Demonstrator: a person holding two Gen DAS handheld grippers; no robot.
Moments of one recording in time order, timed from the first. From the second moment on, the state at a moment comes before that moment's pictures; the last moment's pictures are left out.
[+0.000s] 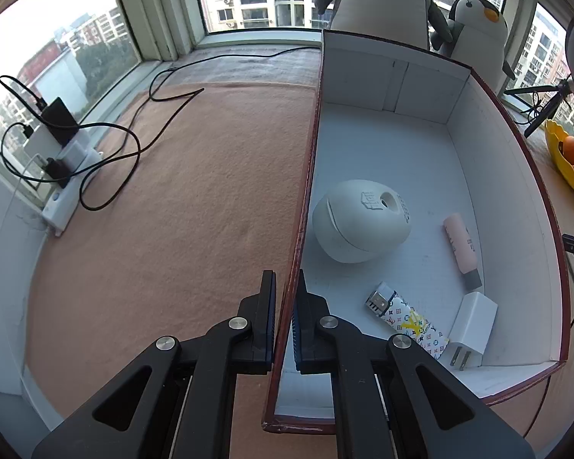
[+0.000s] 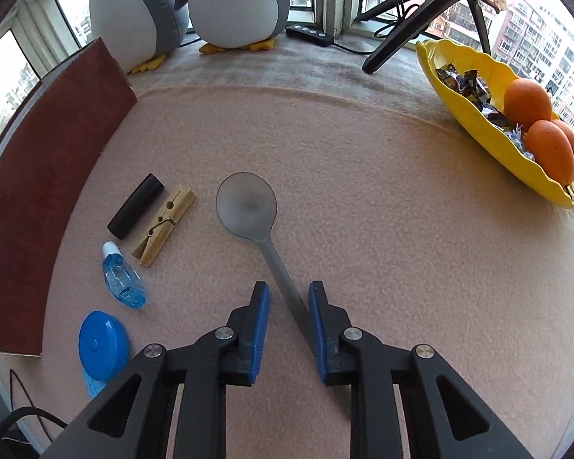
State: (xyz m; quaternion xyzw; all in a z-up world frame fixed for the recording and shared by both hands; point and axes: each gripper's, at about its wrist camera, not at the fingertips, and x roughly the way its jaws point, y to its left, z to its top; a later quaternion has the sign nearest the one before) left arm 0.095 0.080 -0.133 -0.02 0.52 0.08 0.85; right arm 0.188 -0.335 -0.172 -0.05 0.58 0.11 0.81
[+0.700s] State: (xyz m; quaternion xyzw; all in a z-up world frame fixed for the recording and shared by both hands) left arm 0.094 0.083 -0.134 -0.03 0.52 0.08 0.85; right arm 0.158 -0.331 -0.140 0.00 0.54 0.08 0.84
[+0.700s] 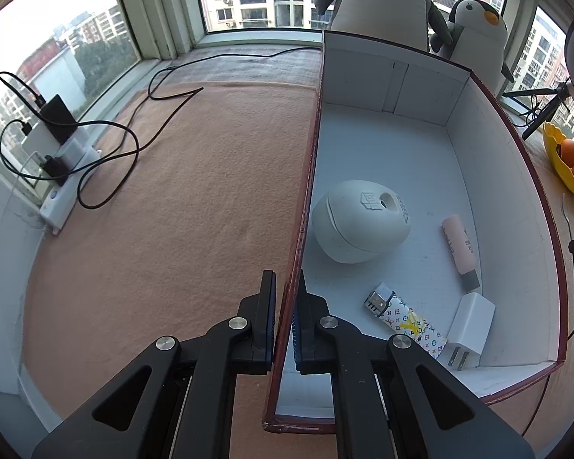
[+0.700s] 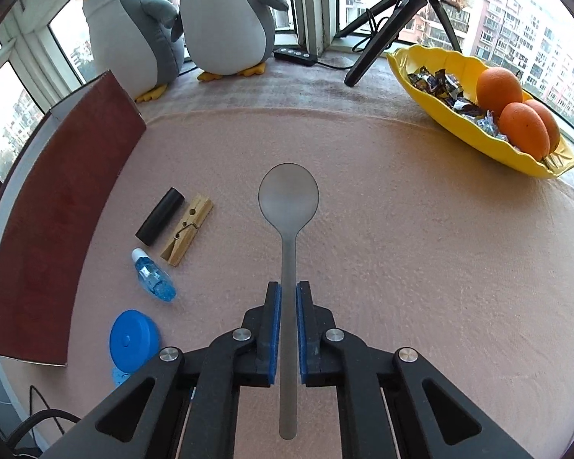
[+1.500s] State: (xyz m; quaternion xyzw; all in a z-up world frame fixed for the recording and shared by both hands) left arm 0.089 0.087 -0.131 -0.04 0.51 0.06 0.85; right arm 0.124 -0.210 -0.031 0.00 0.44 0.19 0.88
